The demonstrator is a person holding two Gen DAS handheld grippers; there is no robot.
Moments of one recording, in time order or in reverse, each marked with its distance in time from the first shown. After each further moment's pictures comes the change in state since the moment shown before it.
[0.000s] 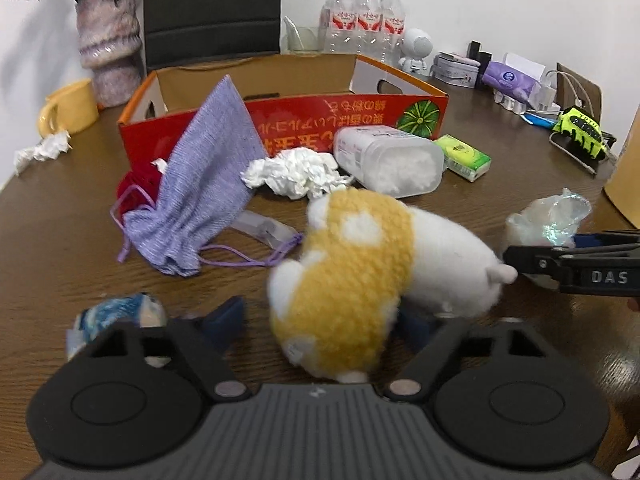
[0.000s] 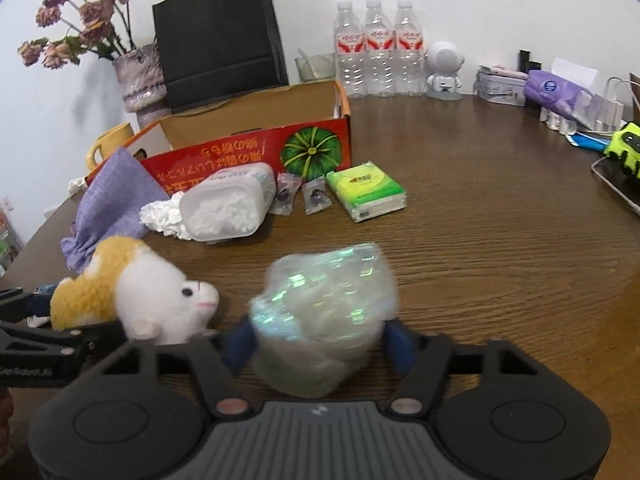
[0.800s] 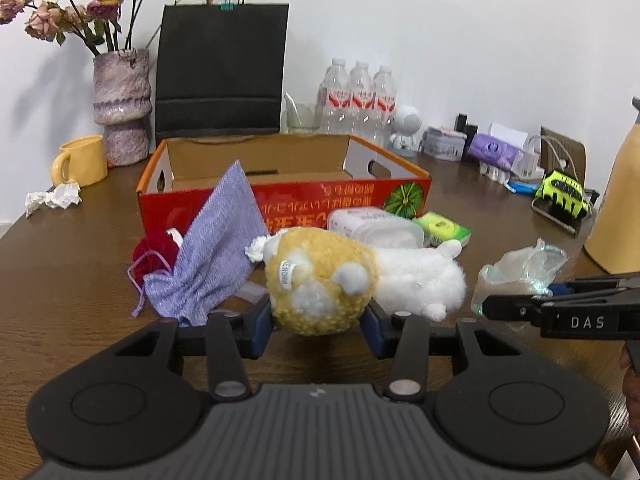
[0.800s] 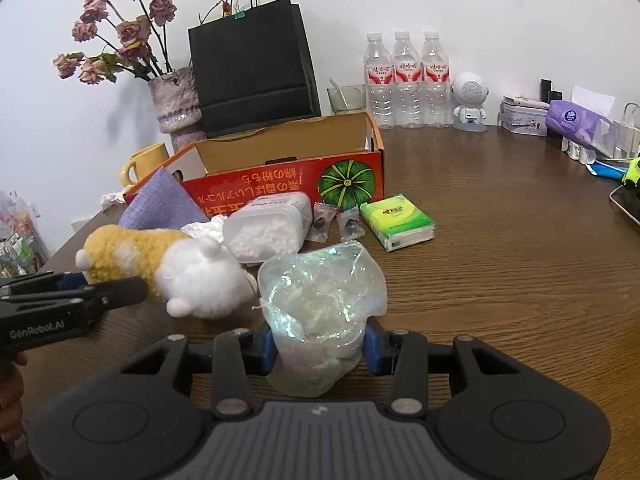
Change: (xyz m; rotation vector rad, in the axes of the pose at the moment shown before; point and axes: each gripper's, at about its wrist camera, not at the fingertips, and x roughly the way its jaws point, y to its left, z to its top) left arm -0.036 0.002 0.001 -0.032 -0.235 -0.028; right arm -0.018 0.006 -0.001 -0.024 -0.088 0.081
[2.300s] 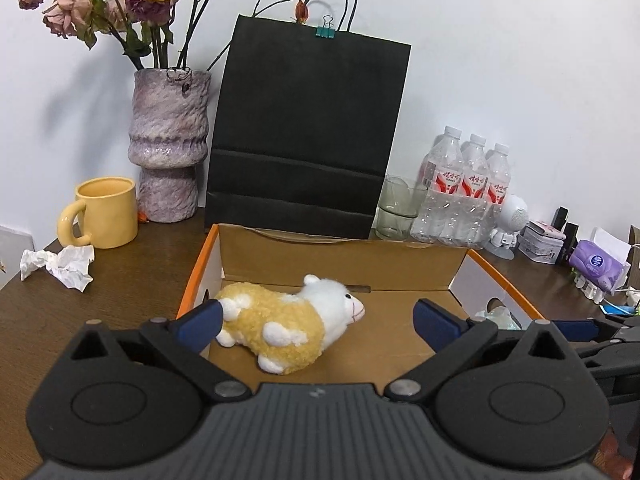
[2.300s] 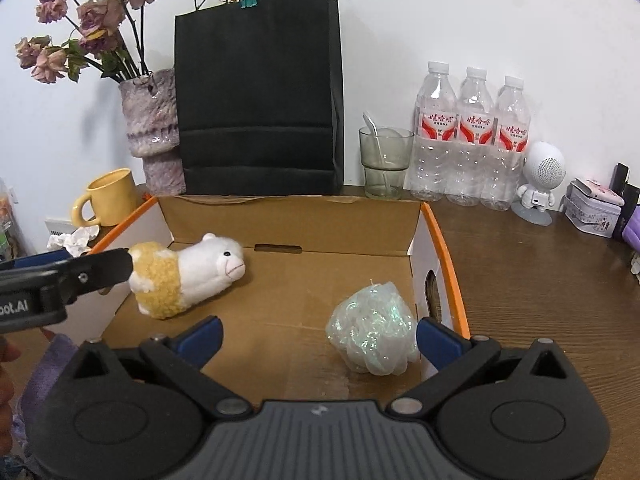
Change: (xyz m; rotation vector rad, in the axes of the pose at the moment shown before) left arm 0.128 0.083 0.118 -0.185 -0.097 0.142; right arm 0.163 0.017 0.161 -0.142 -0.002 -0.027
